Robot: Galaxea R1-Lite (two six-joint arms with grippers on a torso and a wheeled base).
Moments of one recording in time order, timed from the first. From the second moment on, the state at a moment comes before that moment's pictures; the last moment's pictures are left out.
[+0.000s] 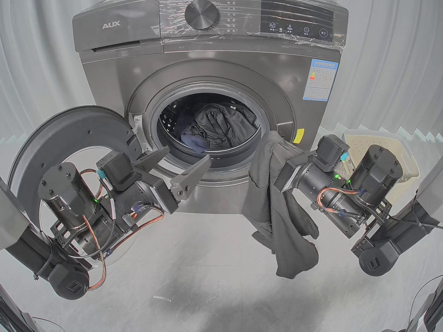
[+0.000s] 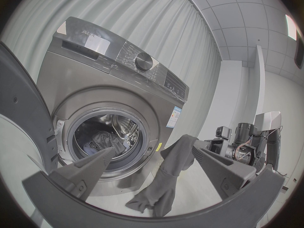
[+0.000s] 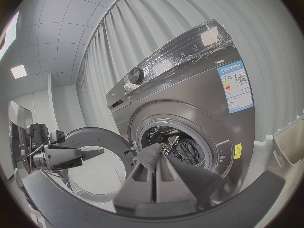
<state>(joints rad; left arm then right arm) -0.55 1.79 -0.47 -1.55 -0.12 -0.21 0.66 1.93 -0.70 -1.50 -0.04 0.14</state>
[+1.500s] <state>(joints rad) -0.52 2.08 -0.40 -1.55 -0.15 -0.14 0.72 1.96 -0.98 -1.40 -0.08 0.11</state>
